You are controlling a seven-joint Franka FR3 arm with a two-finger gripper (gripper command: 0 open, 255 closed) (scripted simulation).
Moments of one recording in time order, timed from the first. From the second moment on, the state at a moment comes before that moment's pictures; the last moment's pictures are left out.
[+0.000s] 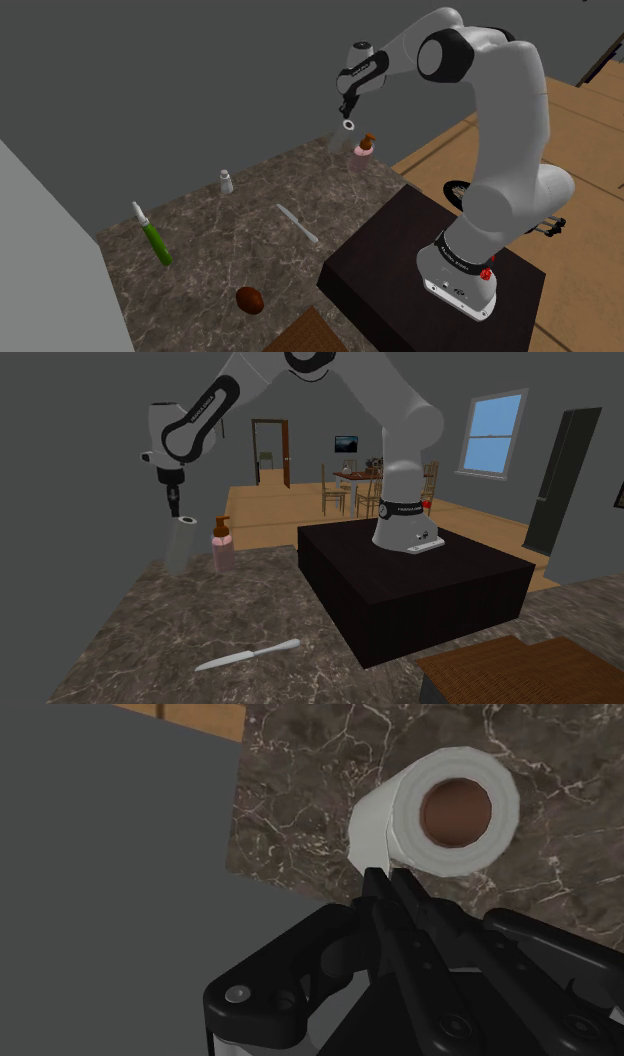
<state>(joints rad) -0.37 0.73 -0.09 -1.58 -0.15 2.49 -0.45</state>
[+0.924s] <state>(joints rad) -0.36 0.83 -0.10 -1.57 -0.15 2.64 -0.43</state>
